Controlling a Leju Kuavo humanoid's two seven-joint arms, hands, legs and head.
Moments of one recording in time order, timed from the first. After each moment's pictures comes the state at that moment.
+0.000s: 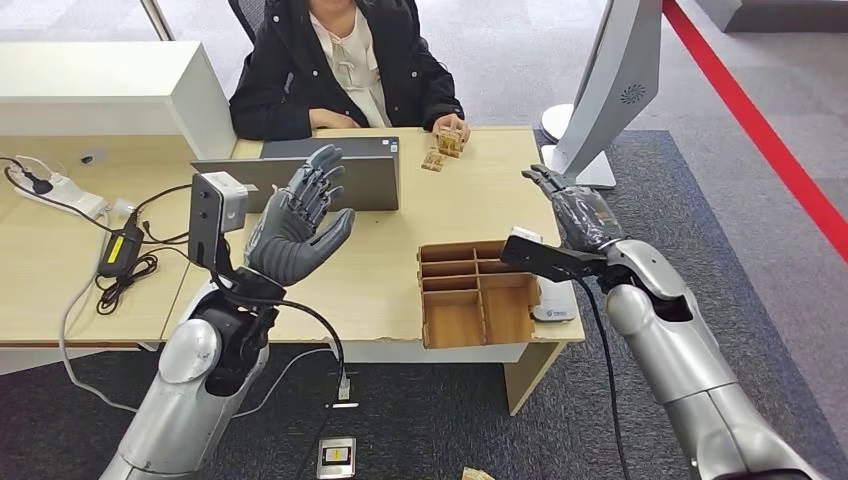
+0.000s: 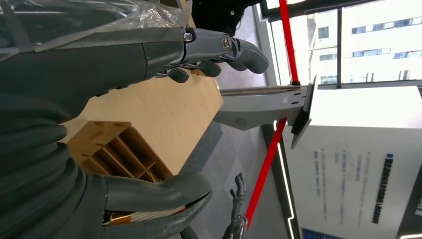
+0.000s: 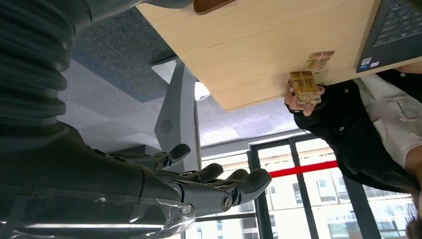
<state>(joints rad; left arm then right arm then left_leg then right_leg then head) -0.47 0.00 -0.46 -1.60 0.14 -0.04 0.02 -0.65 -0.30 0.42 -1.21 0.81 0.13 -0.14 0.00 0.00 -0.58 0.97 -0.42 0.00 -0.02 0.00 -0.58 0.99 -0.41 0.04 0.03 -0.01</state>
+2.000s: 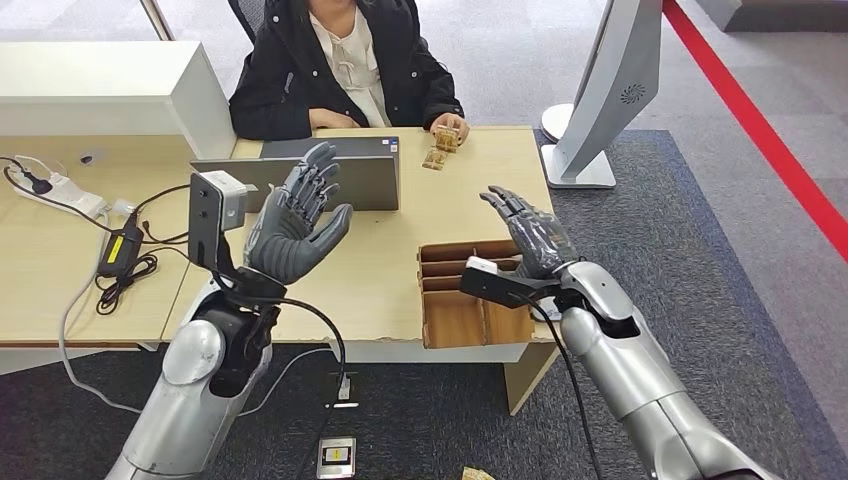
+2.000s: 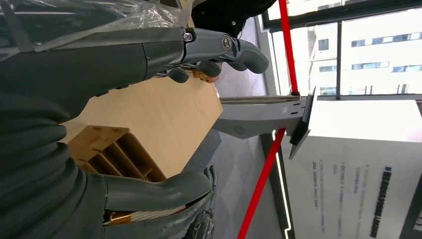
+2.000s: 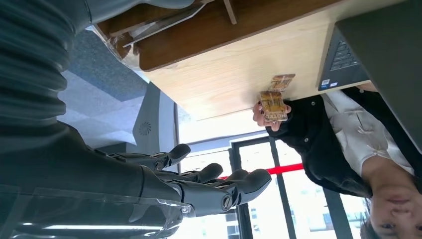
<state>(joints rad) -0.47 -0.02 -0.45 -1.60 0.12 0.00 0.02 -0.62 -0.19 0.49 -1.10 0.89 -0.03 -0.18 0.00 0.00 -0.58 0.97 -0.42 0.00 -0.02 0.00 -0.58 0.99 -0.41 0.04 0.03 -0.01</state>
